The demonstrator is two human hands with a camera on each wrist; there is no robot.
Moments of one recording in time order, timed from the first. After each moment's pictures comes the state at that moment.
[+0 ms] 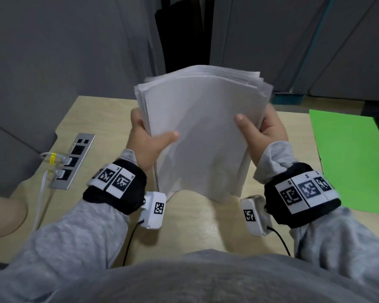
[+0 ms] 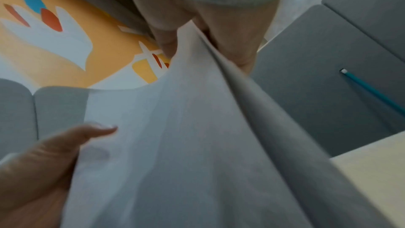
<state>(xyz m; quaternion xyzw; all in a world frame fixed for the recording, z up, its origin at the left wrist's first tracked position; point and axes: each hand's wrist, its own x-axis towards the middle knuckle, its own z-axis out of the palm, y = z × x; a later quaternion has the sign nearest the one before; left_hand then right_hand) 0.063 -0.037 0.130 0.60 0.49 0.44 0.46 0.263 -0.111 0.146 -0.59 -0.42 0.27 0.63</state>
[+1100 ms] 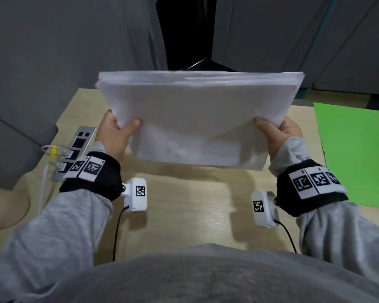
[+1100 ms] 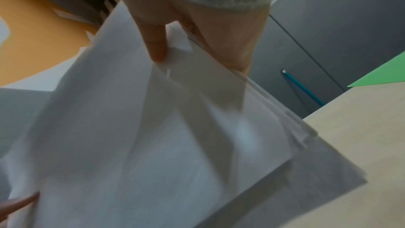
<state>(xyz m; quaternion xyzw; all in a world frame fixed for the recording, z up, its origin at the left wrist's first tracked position) 0.005 0.005 0.096 0.53 0.58 0.41 0.46 0.300 -0.116 0.119 -0.63 -0.30 0.37 0.62</state>
